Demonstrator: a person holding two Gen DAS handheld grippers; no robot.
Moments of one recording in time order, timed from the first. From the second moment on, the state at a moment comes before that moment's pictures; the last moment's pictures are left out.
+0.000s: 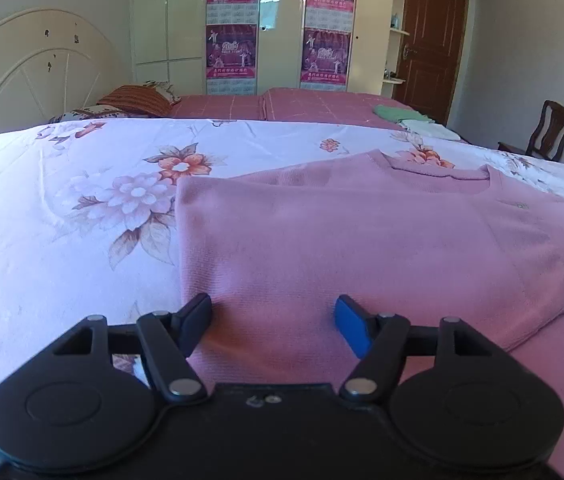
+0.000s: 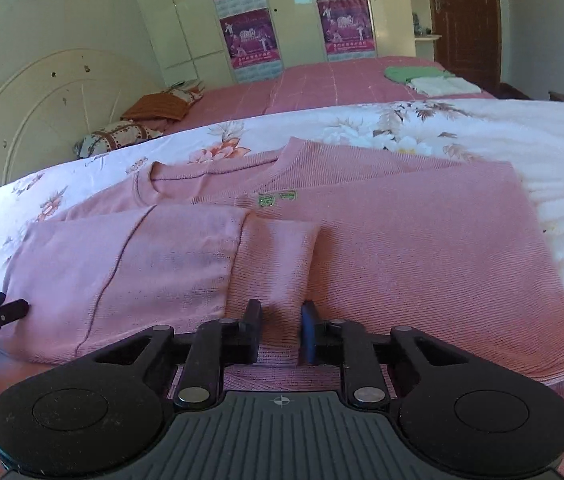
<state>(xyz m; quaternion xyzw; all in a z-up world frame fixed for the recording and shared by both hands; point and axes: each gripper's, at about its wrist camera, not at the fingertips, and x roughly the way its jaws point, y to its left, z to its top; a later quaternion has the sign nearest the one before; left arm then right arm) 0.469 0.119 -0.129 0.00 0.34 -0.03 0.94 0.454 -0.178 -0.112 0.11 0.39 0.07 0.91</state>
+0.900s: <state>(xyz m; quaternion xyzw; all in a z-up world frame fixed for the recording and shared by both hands) 0.472 0.050 -0.142 0.01 0.36 -0.03 0.93 0.493 -0.128 -0.118 -0.01 0.36 0.10 0.93</state>
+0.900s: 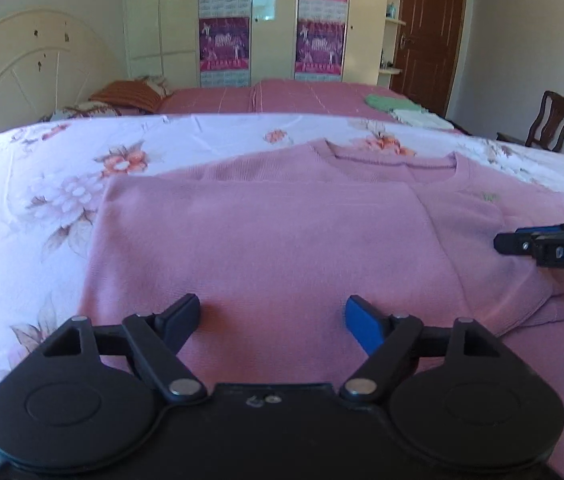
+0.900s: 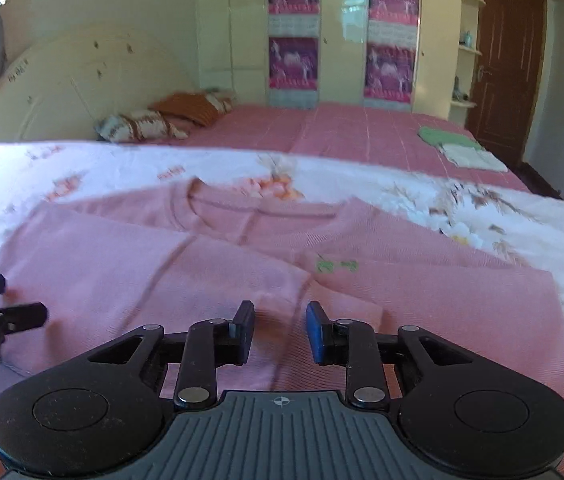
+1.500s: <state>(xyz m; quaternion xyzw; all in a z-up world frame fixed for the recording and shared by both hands) 0.444 0.049 -0.147 0.00 0.35 0.03 0.94 0.449 -0.167 -0.134 0.02 0.33 0.16 0.93</state>
